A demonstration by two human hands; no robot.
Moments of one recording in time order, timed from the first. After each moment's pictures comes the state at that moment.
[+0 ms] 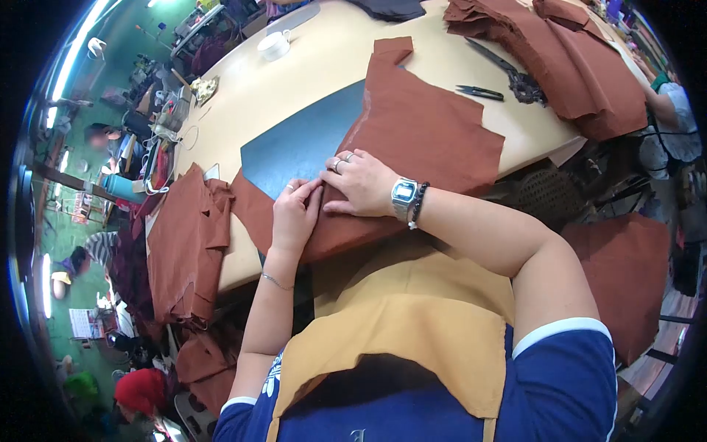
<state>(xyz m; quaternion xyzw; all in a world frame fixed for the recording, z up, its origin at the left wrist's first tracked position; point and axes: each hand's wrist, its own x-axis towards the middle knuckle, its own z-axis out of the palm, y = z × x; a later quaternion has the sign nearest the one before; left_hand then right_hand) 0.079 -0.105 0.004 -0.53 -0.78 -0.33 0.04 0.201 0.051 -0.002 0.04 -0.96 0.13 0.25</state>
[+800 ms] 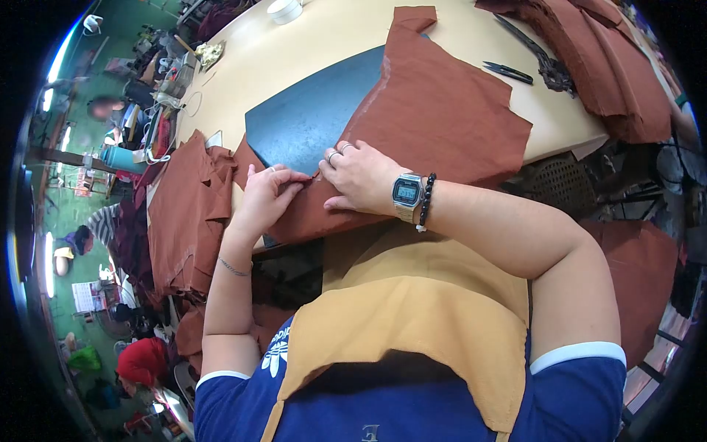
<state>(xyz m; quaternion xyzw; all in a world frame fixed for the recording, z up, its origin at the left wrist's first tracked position) 0.048 -0.144 0.052 -0.53 -0.83 -0.12 -0.11 0.200 0.022 0.015 0.05 -0.99 0.11 0.08</state>
